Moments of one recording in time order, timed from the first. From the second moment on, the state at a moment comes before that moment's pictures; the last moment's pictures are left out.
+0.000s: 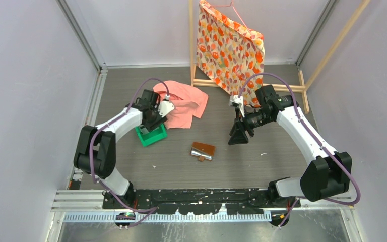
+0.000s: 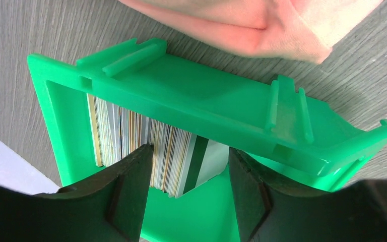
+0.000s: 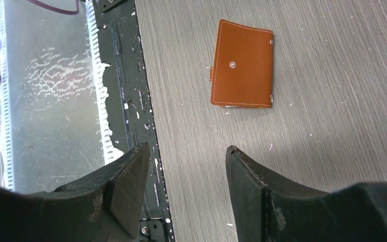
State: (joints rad) left arm -0.31 1.61 1.03 -0.49 -0.09 0.68; right arm 0.24 1.35 1.15 -1.09 -1.00 -0.74
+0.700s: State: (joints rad) left arm -0.33 1.62 1.03 -0.46 -0.21 0.68; right arm 0.24 1.35 1.15 -1.12 -1.02 -0.78
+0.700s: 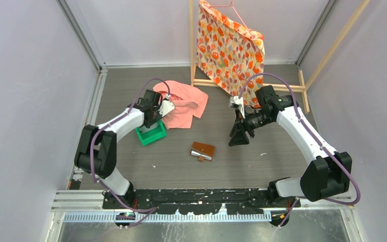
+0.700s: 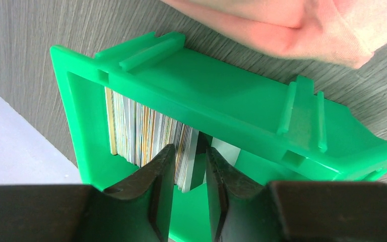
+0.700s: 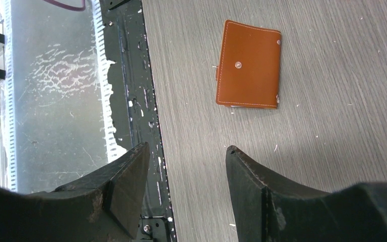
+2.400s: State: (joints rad) left arm -0.35 1.35 1.18 -0.67 -0.26 0.40; right arm 0.24 1.35 1.15 -1.15 -1.03 -0.79
